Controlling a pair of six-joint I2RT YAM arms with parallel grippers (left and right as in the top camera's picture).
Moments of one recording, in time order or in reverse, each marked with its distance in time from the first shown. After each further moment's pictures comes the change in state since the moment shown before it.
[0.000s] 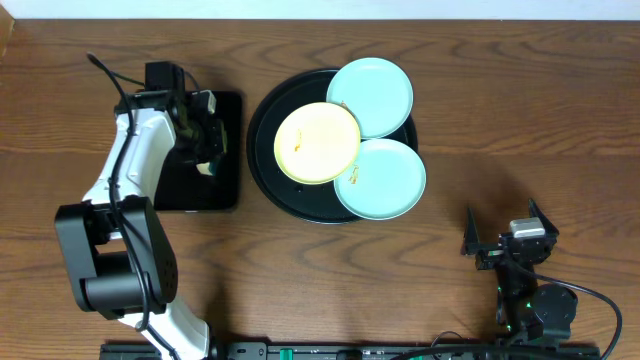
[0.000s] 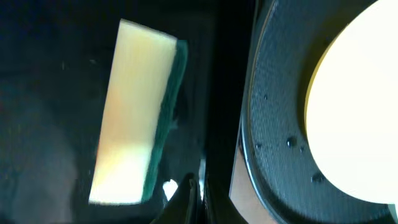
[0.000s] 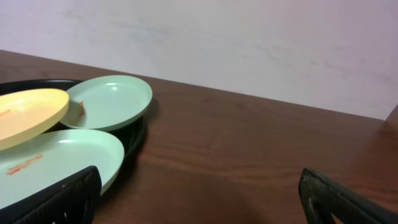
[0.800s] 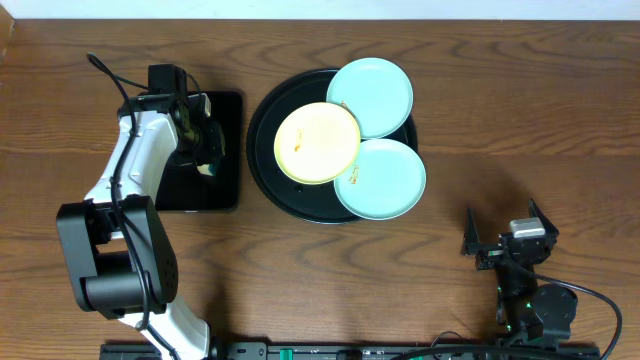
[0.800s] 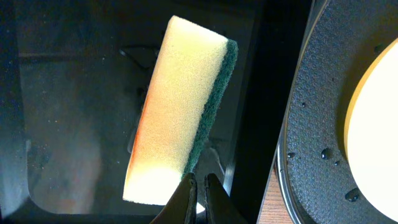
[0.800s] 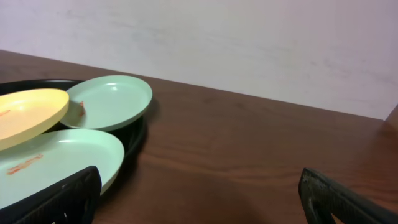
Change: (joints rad) left arm -0.003 0.000 -0.016 0.012 -0.097 -0.045; right arm 0.000 0.000 0.000 0.000 0.000 0.000
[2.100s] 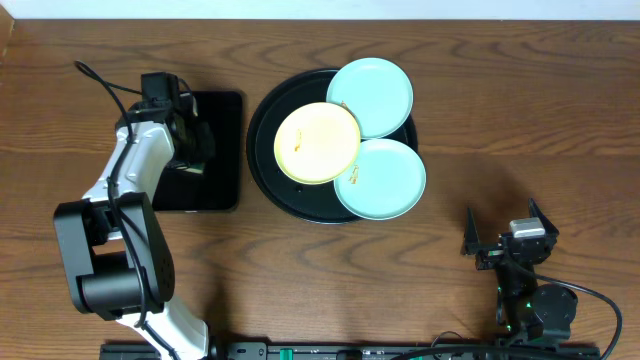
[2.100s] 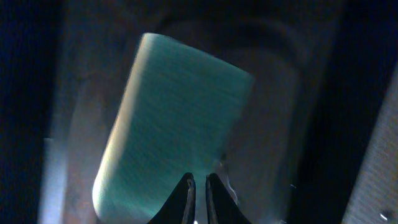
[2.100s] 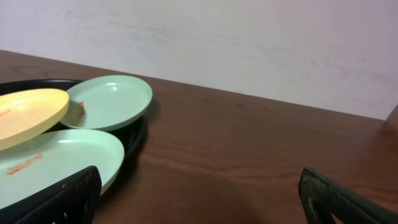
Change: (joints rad) left arm 0.042 0.000 -0.093 0.210 -0.116 -0.011; right arm 0.000 0.000 0.000 0.000 0.000 0.000
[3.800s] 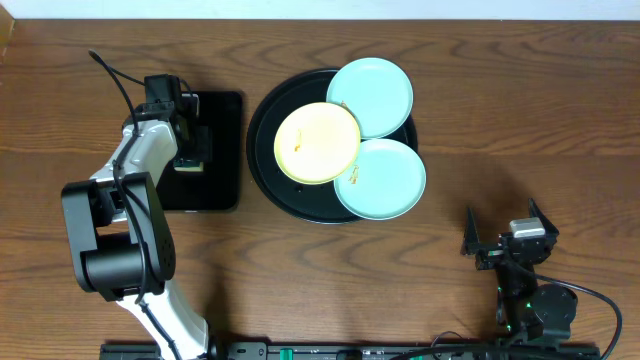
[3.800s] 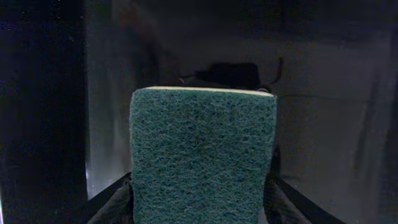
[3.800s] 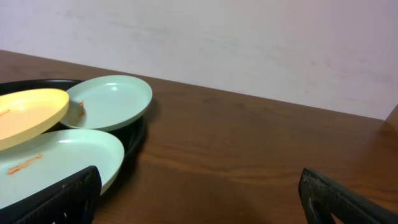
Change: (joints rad) left arm 0.007 0.097 0.001 0.124 -0.099 0.217; right arm 0.000 0.000 0.000 0.000 0.000 0.000
